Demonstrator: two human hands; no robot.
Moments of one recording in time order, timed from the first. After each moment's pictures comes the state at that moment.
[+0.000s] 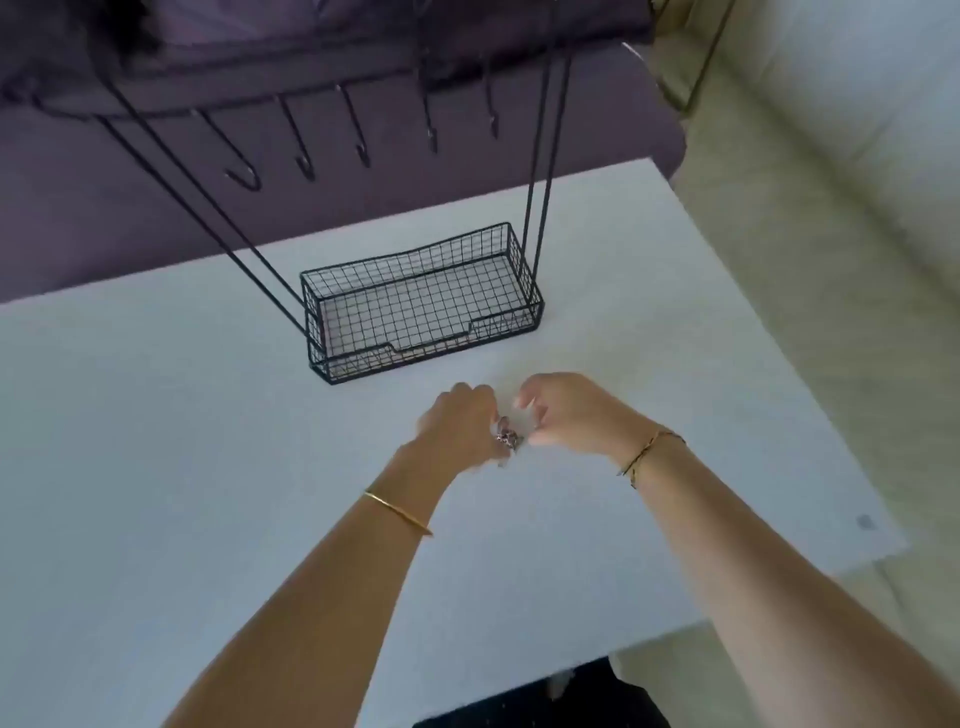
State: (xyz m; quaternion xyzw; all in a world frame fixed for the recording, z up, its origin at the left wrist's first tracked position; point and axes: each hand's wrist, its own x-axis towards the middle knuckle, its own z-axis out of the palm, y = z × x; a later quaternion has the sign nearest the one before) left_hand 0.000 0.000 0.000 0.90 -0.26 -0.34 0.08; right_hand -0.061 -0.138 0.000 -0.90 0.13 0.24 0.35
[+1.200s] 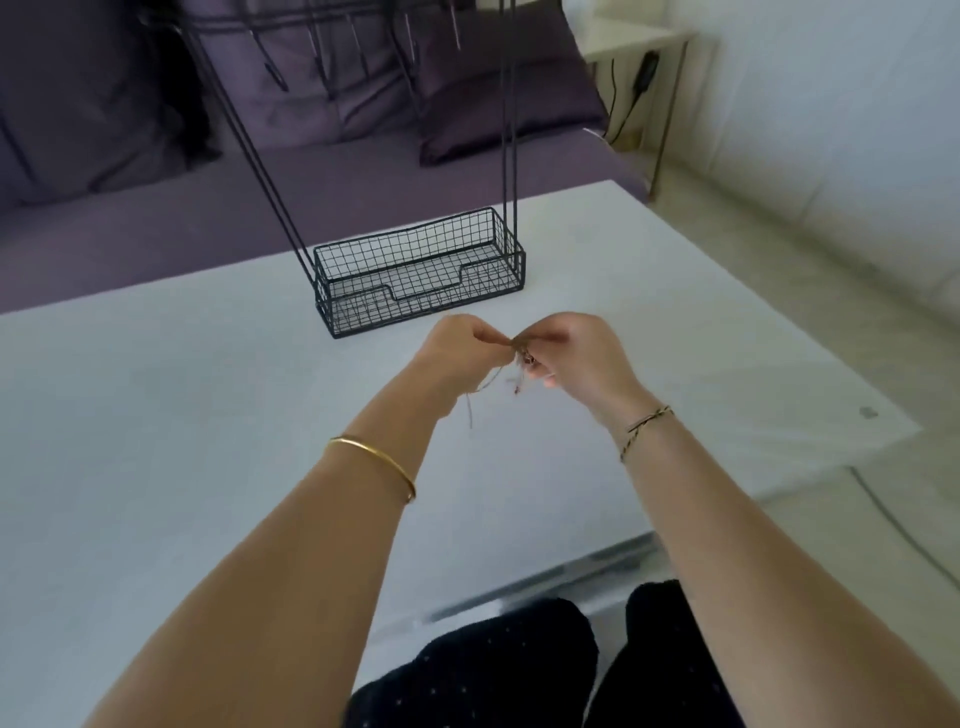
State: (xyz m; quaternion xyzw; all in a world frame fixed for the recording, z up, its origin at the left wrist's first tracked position) left_hand -0.075 0.023 0.006 0.85 -0.15 -0.25 0.44; right_hand -0.133 -0.097 -0.030 -0.82 0.19 -0.14 0.52
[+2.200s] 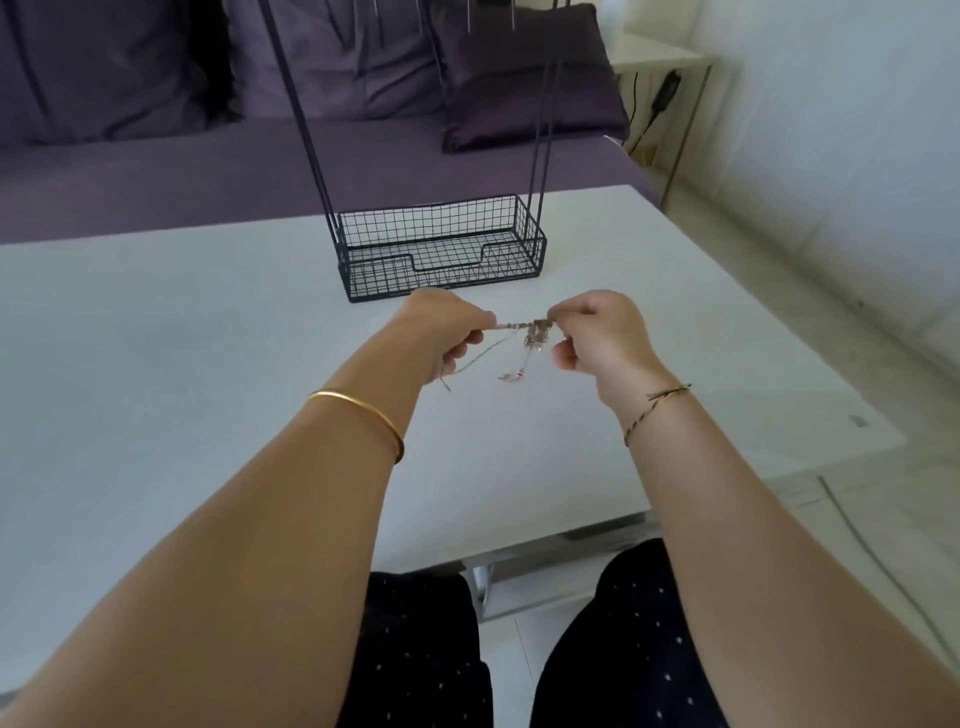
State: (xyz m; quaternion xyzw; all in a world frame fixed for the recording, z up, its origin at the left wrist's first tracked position) left_hand -0.076 0.055 0.017 0.83 -0.04 -0.28 0.49; right_hand -0.146 -0.075 -0.006 -0.74 0.30 -0.15 0.58
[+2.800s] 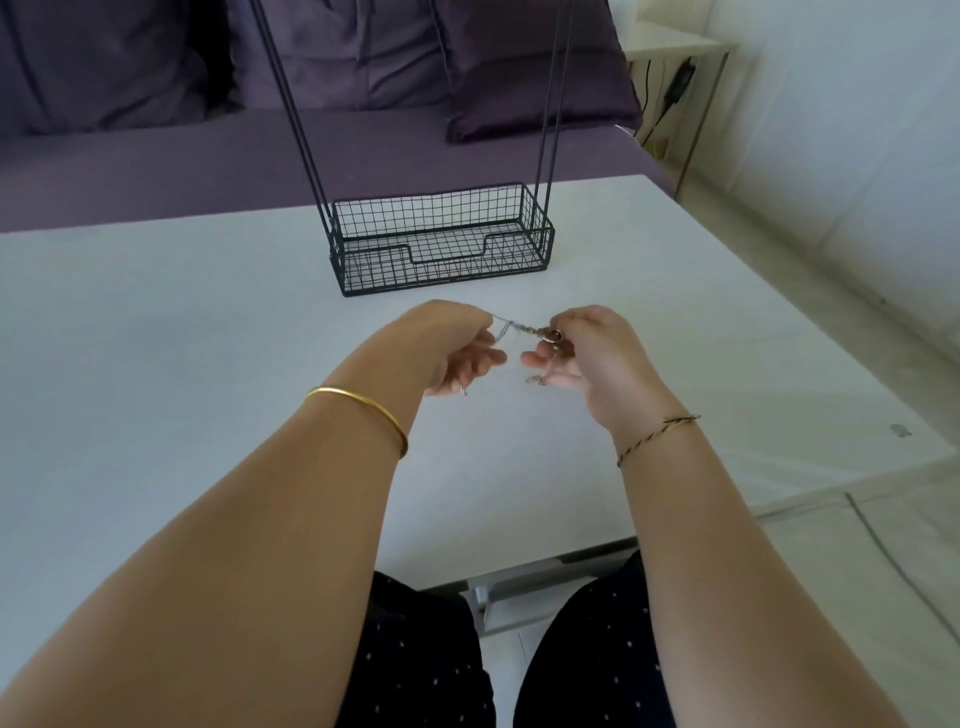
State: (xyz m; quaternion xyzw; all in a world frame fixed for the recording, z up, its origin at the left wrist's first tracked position) left_hand -0.060 0.041 -0.008 0.78 0.05 -0.37 0.50; right_hand -0.136 -0.075 -0.035 -0.63 0.30 -0.12 0.70
